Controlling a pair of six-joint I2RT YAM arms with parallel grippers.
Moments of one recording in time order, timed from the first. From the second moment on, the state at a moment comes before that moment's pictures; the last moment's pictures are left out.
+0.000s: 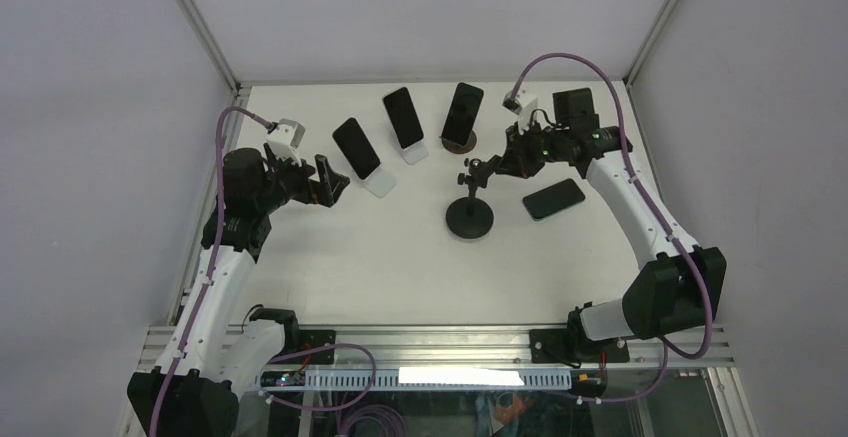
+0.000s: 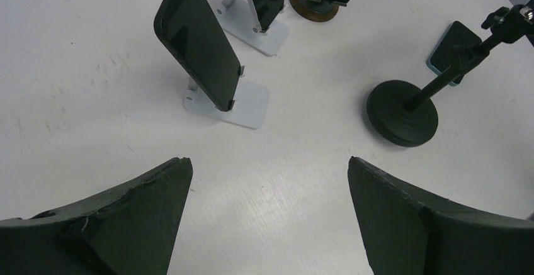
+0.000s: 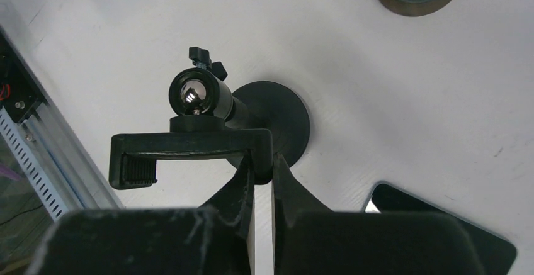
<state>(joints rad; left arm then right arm) -0.07 0.88 0.79 -0.29 0.38 -0.08 0.22 1.40 1.29 -0.73 -0.63 -0.31</state>
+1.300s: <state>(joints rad) -0.07 0.88 0.79 -0.29 0.41 -0.08 0.25 1.32 1.11 -0.68 -0.82 -0.32</state>
